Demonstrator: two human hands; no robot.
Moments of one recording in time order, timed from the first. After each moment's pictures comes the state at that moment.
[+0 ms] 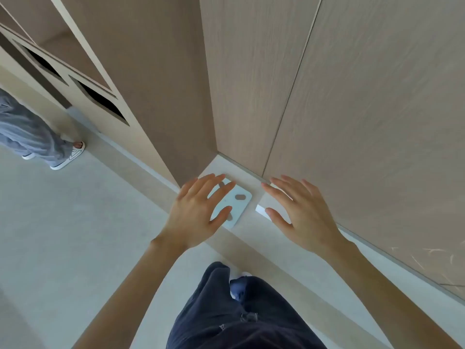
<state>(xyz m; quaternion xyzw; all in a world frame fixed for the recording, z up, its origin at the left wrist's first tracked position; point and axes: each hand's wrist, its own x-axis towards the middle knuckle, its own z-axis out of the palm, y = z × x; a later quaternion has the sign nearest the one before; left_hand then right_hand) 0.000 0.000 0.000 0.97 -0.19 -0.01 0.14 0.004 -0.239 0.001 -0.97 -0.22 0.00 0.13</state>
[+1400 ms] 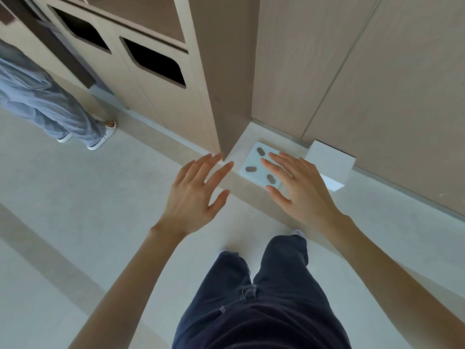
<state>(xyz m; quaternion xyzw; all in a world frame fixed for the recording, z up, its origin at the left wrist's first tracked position) -0.098 0.289 -0.020 0.97 -0.23 0.02 0.11 -0.095 0.046 -0.040 -0.97 -0.20 -0.02 0.16</state>
